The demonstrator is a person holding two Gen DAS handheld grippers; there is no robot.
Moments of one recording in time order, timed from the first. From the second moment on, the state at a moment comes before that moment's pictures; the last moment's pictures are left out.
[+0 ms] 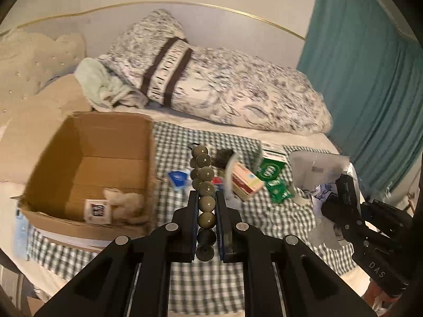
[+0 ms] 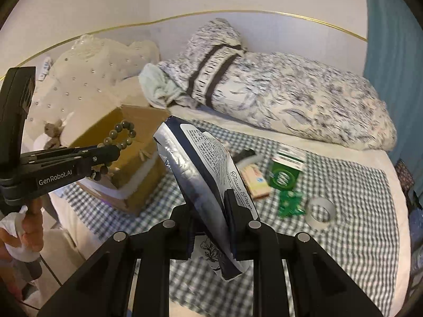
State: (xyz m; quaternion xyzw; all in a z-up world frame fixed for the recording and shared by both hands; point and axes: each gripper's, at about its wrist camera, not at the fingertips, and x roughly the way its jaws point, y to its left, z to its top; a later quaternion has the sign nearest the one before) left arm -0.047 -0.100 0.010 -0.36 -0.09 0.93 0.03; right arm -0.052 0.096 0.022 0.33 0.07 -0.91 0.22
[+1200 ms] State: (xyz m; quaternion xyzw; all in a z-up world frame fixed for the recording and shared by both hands) left arm -0.108 -0.254 -0.047 -0.38 -0.15 0.91 -0.09; right arm -0.183 -0.103 -0.013 0.35 0.01 -0.86 0.37
